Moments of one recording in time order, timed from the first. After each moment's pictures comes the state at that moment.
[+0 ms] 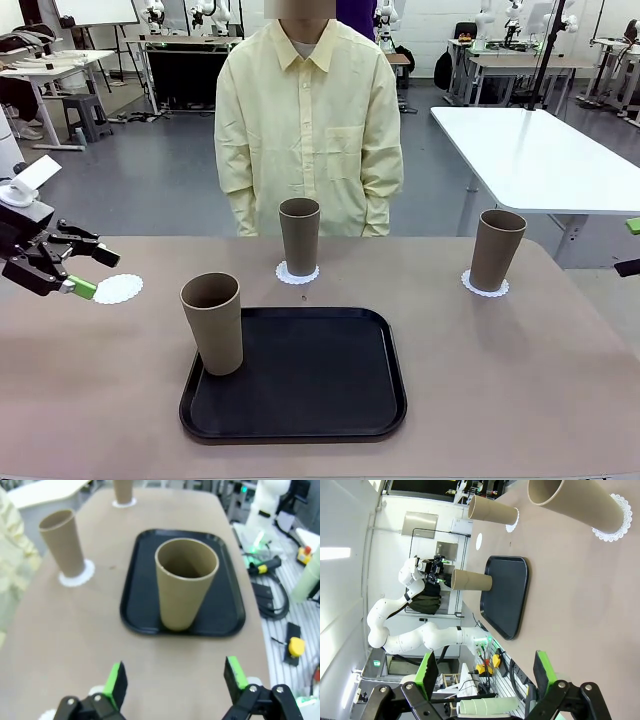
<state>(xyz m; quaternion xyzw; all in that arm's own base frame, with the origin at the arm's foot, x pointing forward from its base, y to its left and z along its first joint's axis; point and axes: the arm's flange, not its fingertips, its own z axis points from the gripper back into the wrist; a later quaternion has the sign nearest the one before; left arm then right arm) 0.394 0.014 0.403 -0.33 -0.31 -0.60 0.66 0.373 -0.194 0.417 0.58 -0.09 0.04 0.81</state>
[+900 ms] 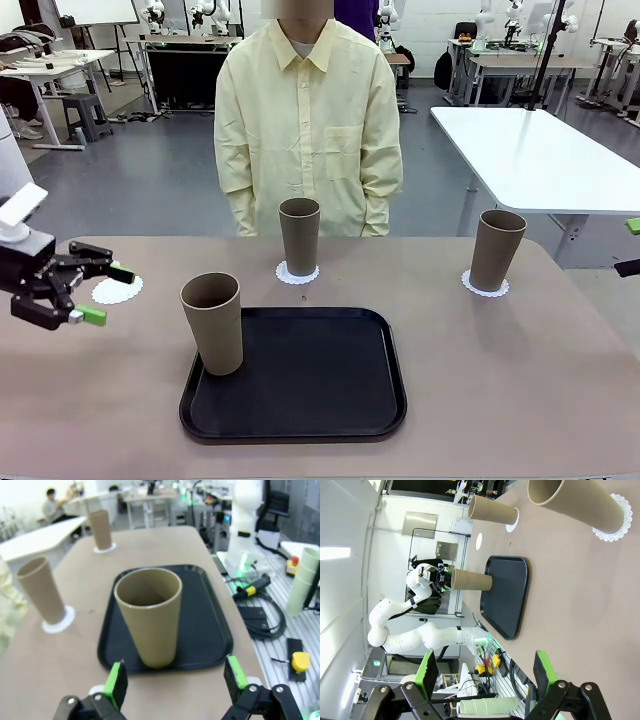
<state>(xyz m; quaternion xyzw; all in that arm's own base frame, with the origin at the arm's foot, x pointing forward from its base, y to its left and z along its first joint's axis) 0.362 -0.003 0.355 -0.39 -0.38 -0.61 0.57 0.373 -0.194 0.417 0.58 -0.09 0.04 0.81</state>
